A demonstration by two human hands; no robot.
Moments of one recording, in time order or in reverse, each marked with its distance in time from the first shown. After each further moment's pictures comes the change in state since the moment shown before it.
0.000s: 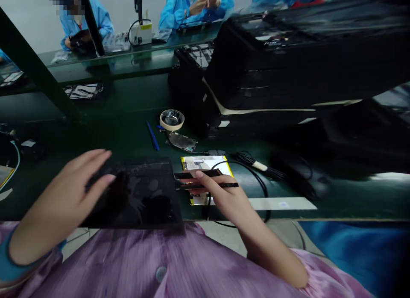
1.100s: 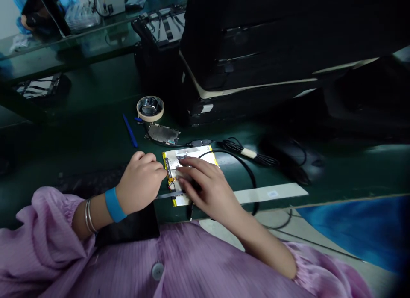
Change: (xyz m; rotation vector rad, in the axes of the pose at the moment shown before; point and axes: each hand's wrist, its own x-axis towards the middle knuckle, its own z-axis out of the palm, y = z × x) left_hand 0.083 0.095 0.123 -0.045 -0.229 0.502; right_hand 0.007 0.046 -0.037 -0.867 0.147 -0.705
